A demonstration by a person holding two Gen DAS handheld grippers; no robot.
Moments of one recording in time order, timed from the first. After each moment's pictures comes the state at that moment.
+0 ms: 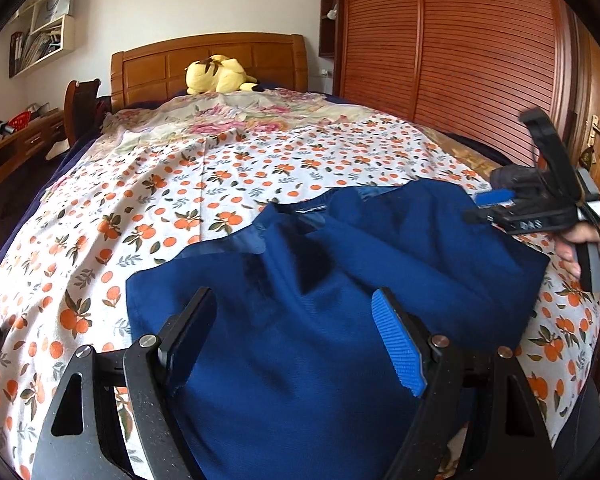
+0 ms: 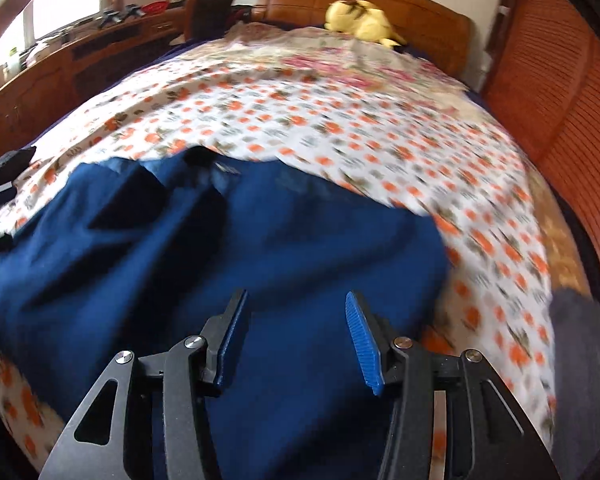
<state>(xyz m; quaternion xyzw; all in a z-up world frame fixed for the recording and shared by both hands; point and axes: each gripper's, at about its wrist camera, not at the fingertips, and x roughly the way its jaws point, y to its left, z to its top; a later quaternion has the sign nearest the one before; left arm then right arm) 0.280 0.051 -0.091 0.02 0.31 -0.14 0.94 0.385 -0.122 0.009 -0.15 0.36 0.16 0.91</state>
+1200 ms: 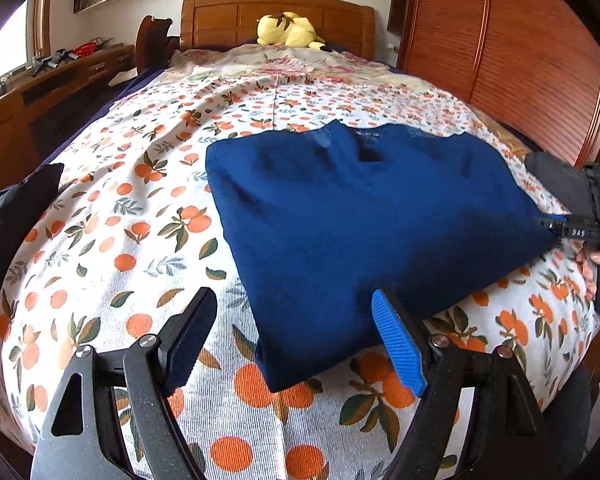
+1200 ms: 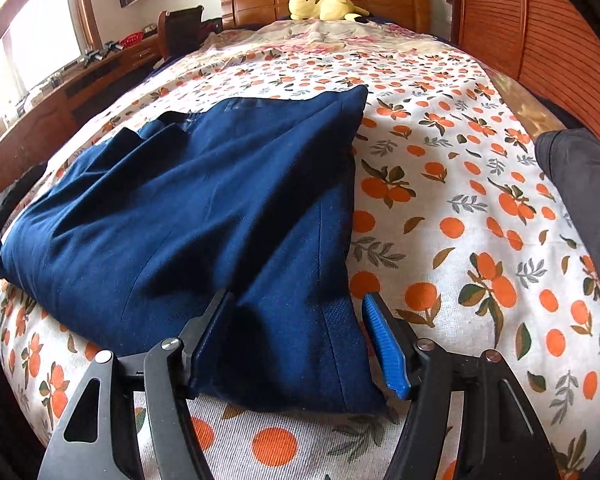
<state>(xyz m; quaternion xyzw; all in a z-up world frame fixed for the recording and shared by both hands) 0.183 0.087 -0.137 -0.03 0.38 -0.02 0.92 0.328 -0.226 -0.052 -0.03 0.38 0.18 0.91</state>
